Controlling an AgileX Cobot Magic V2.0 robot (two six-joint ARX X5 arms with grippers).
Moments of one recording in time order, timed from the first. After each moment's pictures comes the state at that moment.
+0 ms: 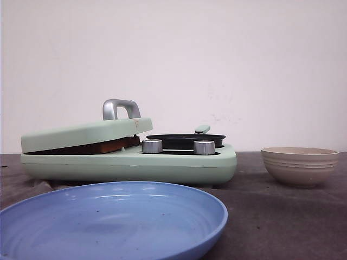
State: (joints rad) left arm -0.32 0.01 0.35 -0.38 0.13 -0.39; right arm 0.68 0.74 0.59 -0.11 -0.31 0.01
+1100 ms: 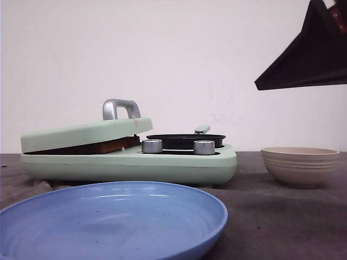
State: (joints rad) left arm -0.32 0.01 0.35 -0.40 0.11 -0.31; right arm 0.68 0.65 0.31 0.02 -0.20 0.03
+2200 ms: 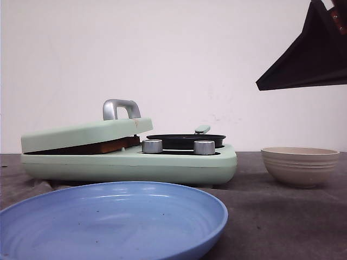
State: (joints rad) left arm -0.23 0.01 0.25 -0.27 0.00 -0.19; right arm 0.68 0.65 0.31 0.02 -0.20 0.03
